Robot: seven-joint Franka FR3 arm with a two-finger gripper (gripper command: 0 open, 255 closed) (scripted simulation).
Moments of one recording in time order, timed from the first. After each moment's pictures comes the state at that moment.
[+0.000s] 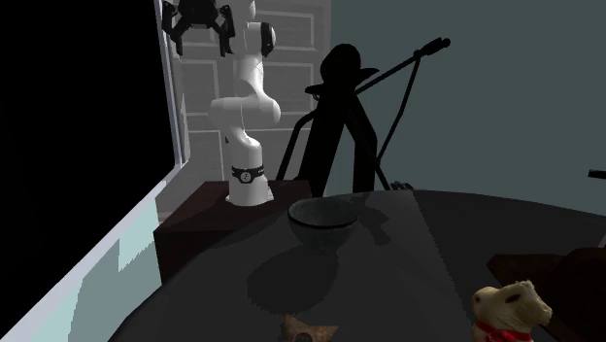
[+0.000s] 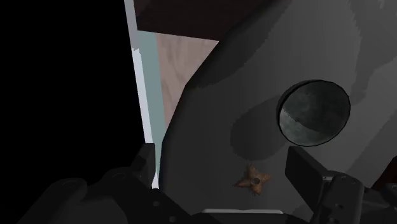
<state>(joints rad) -0.02 -0.79 -0.06 -2.26 -0.04 1.56 -0.16</state>
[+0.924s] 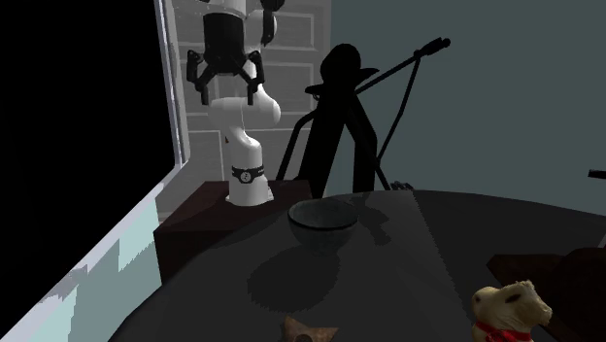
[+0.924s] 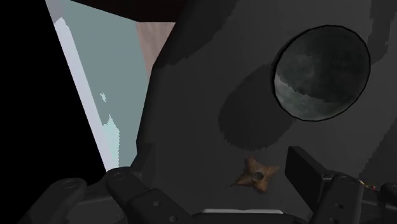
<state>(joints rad) -0.01 -0.55 0.08 -2.37 0.03 1.89 0.08</state>
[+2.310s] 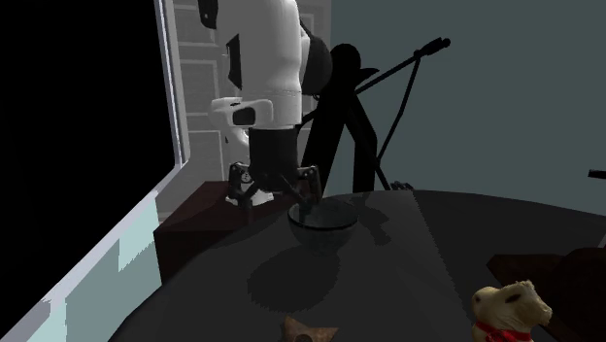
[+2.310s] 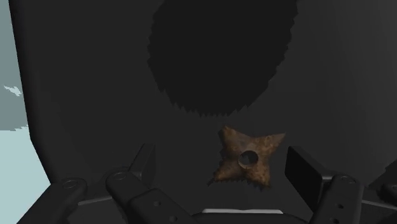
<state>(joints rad) 0.02 0.21 0.22 -2.07 -0.07 2.29 0.52</state>
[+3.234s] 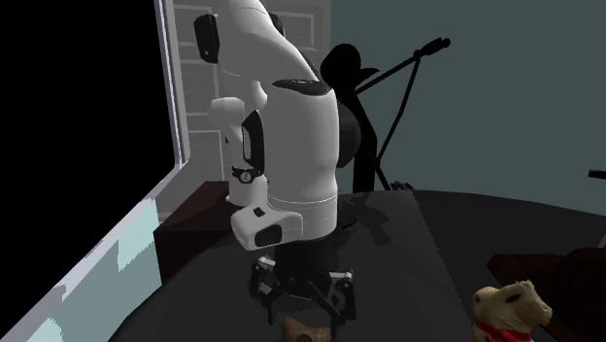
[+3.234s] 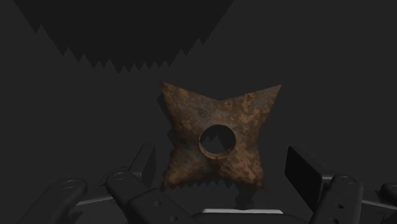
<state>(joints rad) 0.11 0.69 0.17 -1.65 -0.15 2.33 0.70</state>
